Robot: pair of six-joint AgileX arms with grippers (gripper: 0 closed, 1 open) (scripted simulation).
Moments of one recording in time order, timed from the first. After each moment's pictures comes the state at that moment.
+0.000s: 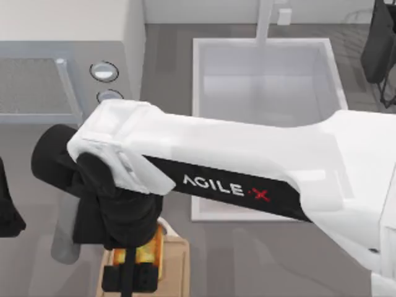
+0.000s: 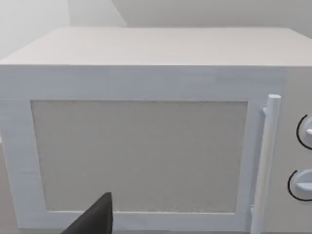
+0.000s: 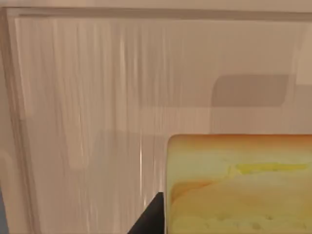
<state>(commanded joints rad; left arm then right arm) 0.00 0.00 0.00 0.00 0.00 0.00 1.10 2.32 1.98 -1.22 -0.01 -0.45</state>
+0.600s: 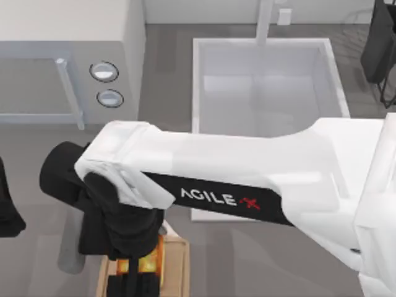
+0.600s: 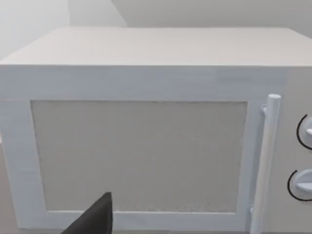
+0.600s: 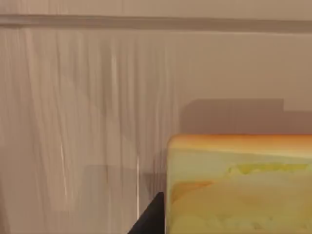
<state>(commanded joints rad) 0.00 0.00 0.00 0.00 0.00 0.00 1.10 2.34 1.90 -1.12 0.00 -0.45</state>
